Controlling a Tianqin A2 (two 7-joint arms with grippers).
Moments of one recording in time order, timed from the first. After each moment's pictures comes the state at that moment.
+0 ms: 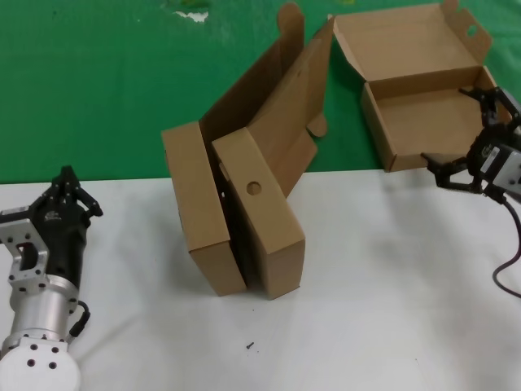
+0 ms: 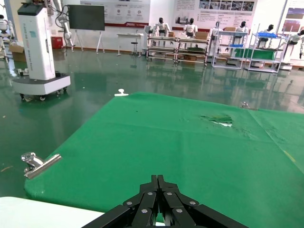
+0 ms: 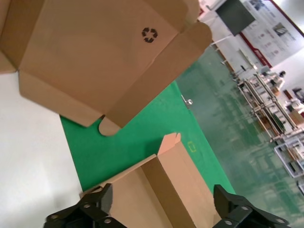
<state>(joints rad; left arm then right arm) -0.25 -0.37 1.87 -1.24 -1.47 -0.34 -0.65 0.51 0.63 -1.82 1.27 1.49 -0.47 -0.33</state>
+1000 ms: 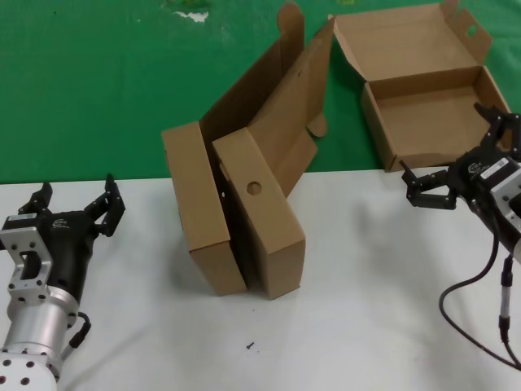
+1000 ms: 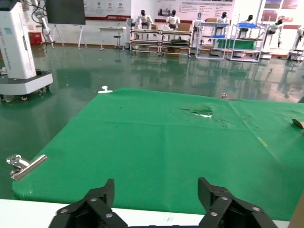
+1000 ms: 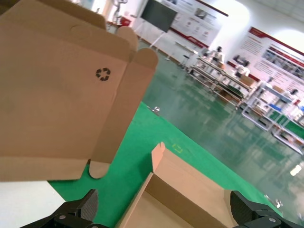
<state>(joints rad) -0.14 -0.34 1.76 -1.39 -1.61 -0.19 -0.37 0.29 0.49 -1.73 1.41 1.62 -0.27 -0.19</state>
